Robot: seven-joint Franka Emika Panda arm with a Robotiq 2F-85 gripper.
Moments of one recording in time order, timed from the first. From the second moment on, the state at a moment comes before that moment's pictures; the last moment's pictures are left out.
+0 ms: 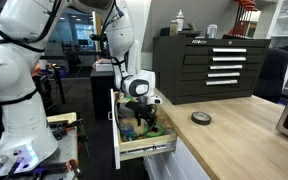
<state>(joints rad) 0.03 0.57 0.02 -2.32 -0.19 2.85 -0.16</state>
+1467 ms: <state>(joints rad) 0.00 0.50 0.04 -2.33 -0.18 2.79 -0.18</state>
